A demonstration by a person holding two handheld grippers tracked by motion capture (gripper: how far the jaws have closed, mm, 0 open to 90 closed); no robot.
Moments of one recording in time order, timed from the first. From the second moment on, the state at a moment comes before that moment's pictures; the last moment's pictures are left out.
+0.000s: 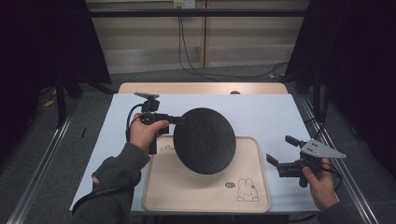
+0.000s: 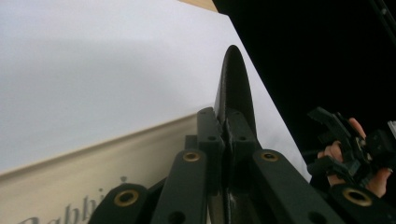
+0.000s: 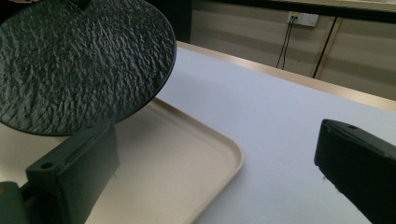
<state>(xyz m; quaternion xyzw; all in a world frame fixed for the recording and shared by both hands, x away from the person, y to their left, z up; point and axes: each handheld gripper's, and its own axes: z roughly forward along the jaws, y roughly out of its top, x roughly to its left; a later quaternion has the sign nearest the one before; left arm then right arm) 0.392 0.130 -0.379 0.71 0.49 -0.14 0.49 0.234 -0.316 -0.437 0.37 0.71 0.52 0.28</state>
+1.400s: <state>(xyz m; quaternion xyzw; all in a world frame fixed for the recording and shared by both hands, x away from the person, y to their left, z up) 0.348 0.103 -0.423 0.74 0.46 -0.20 0.45 0.233 -0.316 -0.437 0.37 0.71 0.52 0.28</state>
